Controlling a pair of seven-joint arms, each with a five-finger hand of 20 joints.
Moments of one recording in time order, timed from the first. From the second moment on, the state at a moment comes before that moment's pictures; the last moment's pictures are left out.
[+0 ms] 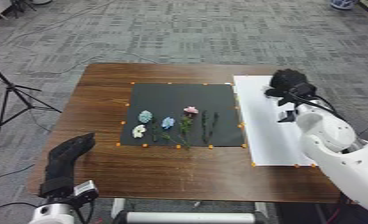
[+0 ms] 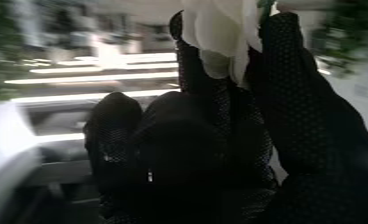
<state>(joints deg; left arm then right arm) 133.2 -60.2 -90.5 -120.6 59.9 29.4 15.8 -70.1 -40.7 55.2 -91.2 -126.7 13.3 12.6</state>
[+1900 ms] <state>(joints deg) 132.5 -60.2 -90.0 -120.4 60.1 28.6 15.4 -57.7 -54.0 56.5 -73.3 -138.9 -0.4 12.2</state>
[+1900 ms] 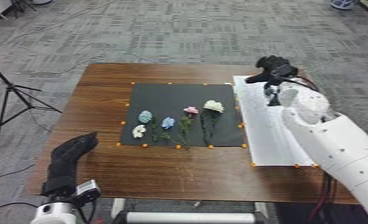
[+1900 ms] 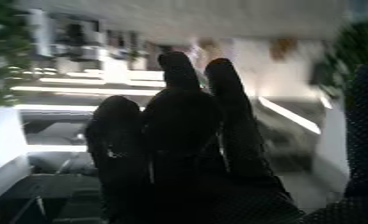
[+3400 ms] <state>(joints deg) 133.1 -60.2 -90.4 -120.6 60.2 27.1 15.1 -72.5 -35.9 59.7 -99.9 -115.5 -8.8 12.3</state>
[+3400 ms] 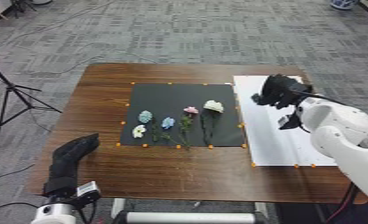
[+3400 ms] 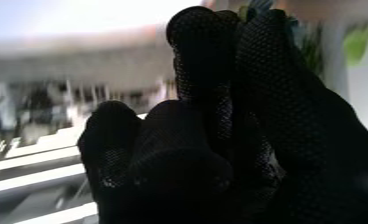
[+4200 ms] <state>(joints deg) 133.7 -60.3 -90.7 -120.7 60.3 25.3 14.6 -68.6 -43.3 52.4 -99.7 -108.6 -24.9 12.6</state>
